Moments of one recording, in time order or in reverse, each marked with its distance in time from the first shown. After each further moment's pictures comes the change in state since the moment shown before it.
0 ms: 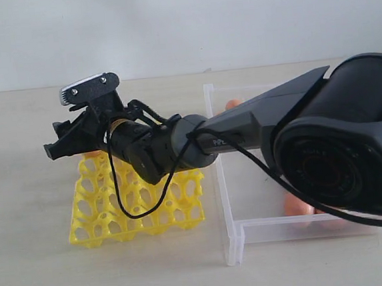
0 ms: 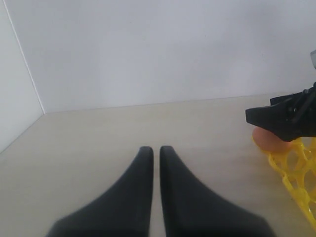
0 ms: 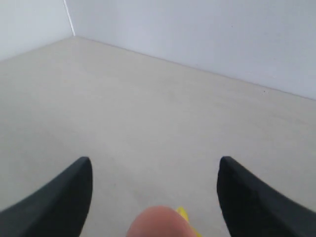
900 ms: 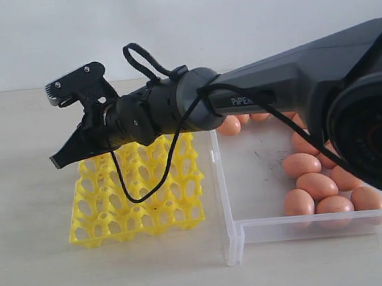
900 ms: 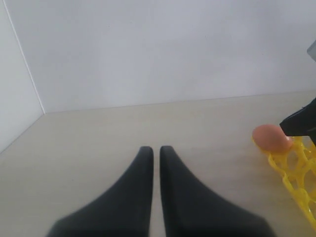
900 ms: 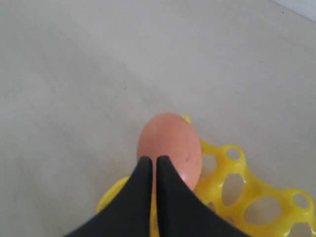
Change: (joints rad) left arm 0.000 0.000 0.000 0.000 0.000 0.000; right arm 0.000 -0.160 0.002 0.005 0.556 -0.125
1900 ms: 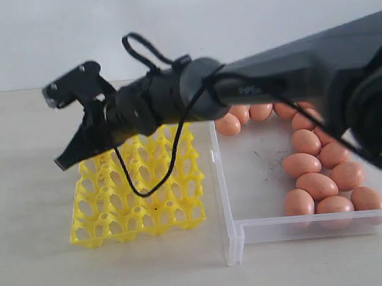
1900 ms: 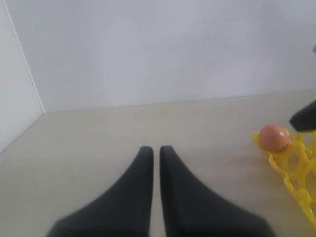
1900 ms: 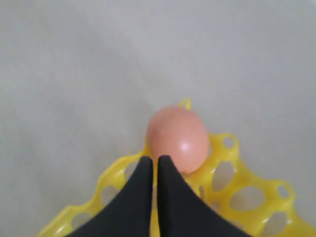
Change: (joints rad) left arm 0.000 0.000 0.000 0.000 0.000 0.000; right arm 0.000 -0.058 0.007 -0.048 0.095 -0.054
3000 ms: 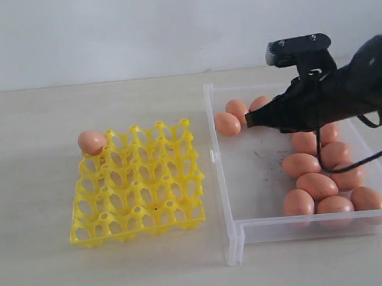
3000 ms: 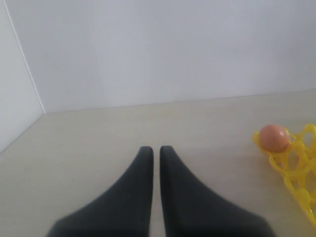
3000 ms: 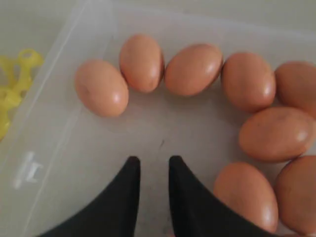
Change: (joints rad) left arm 0.000 0.000 0.000 0.000 0.000 0.000; right arm -0.497 -0.504 0.772 0.599 -0.104 -0.402
